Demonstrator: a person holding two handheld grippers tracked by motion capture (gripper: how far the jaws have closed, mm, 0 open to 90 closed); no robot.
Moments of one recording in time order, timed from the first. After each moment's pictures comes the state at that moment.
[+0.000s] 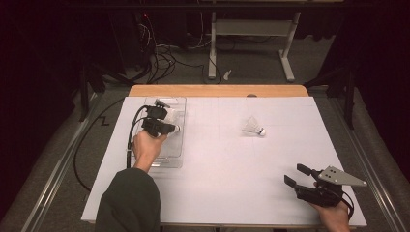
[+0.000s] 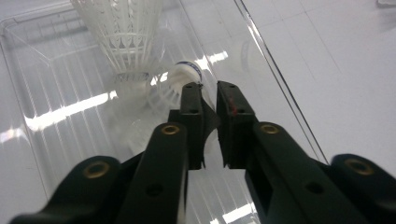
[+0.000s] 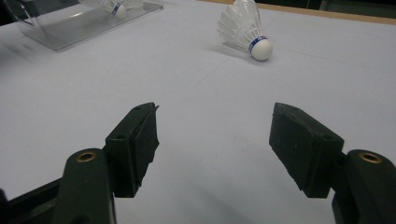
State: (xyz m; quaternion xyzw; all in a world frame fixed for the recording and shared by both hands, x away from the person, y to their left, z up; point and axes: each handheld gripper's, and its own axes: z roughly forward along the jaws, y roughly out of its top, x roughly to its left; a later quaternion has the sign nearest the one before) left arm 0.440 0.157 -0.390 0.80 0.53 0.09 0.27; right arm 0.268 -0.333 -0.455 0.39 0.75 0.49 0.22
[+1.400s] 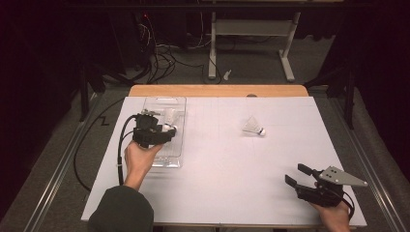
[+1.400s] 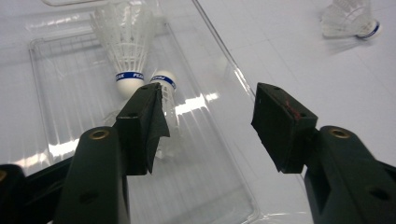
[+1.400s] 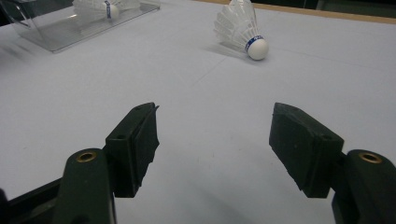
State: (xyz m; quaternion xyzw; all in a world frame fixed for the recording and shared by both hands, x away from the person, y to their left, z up) left arm 0.383 0.170 -0.377 0.77 0.51 0.14 0.36; right arm 0.268 -0.334 -0.455 0.39 0.75 0.49 0.22
